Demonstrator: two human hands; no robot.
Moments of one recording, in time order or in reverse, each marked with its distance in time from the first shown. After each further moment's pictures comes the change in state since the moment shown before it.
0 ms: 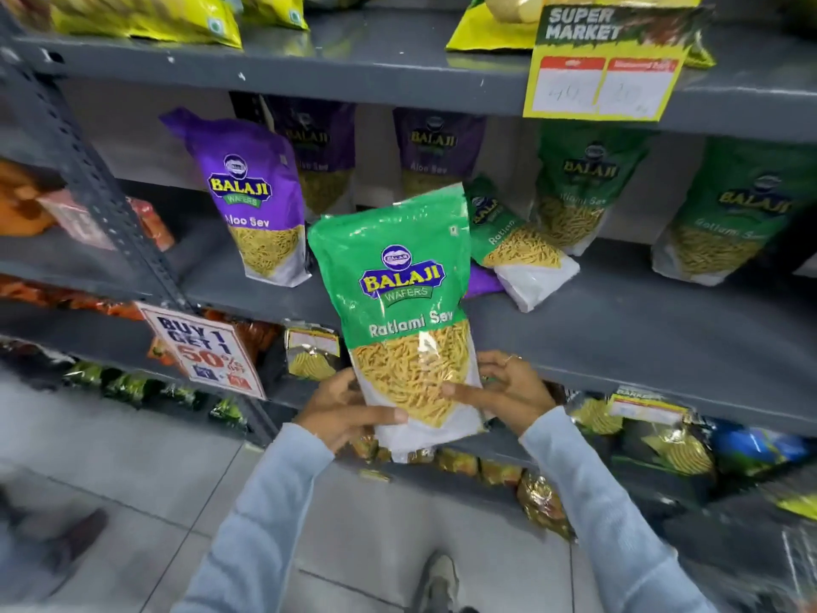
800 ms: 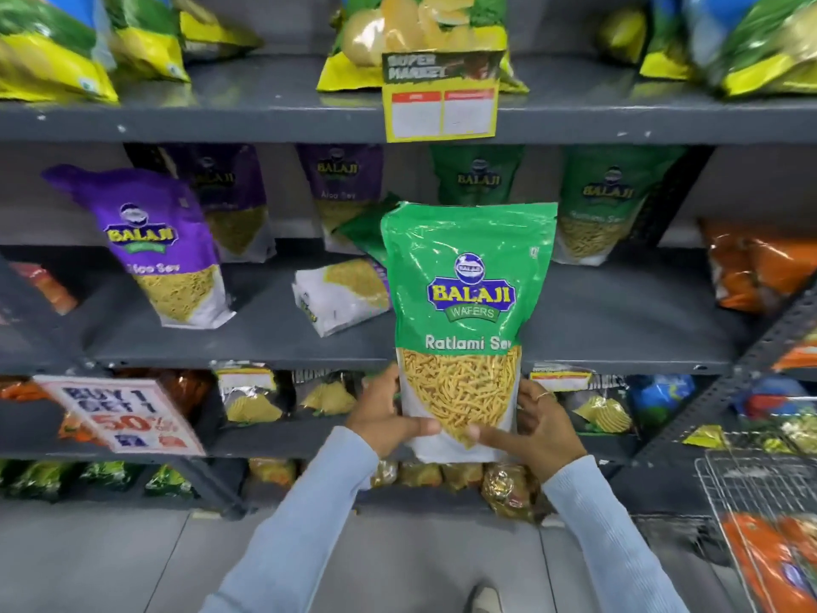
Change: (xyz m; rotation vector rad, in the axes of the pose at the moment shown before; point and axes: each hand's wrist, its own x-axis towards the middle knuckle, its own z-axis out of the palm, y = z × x) left_hand 0.013 -0.008 0.109 0.425 -0.184 0.187; right_hand -0.083 0.042 -0.069 0.105 0.309 -0.124
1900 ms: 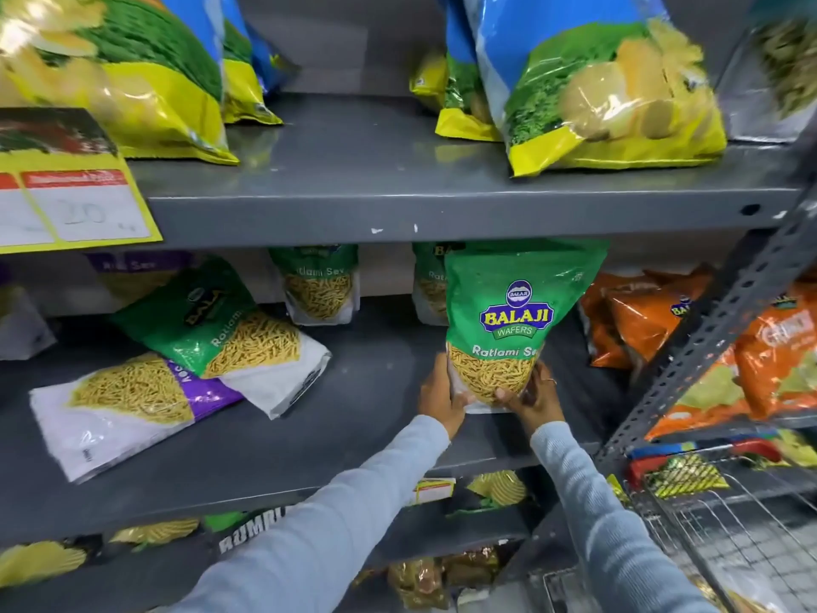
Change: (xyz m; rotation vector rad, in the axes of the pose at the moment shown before) left_hand 0.273 0.043 0.274 0.218 -0.008 0.199; right_hand 0.212 0.049 -0.262 -0.060 0.441 -0.067
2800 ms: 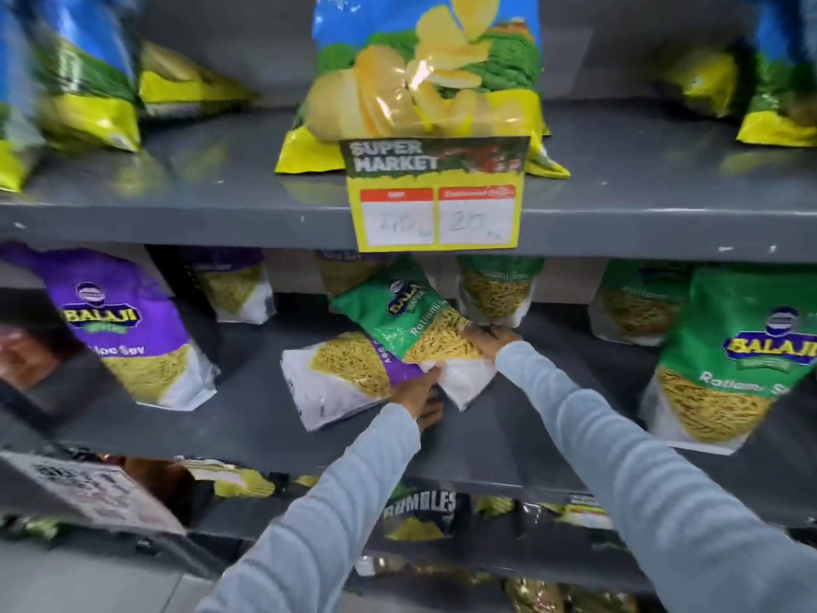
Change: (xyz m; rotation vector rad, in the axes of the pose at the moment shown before) left_hand -0.051 -0.066 -0.260 -0.654 0.264 -0.638; right_hand -0.011 -0.122 0.287 -0.413 -0.489 0.116
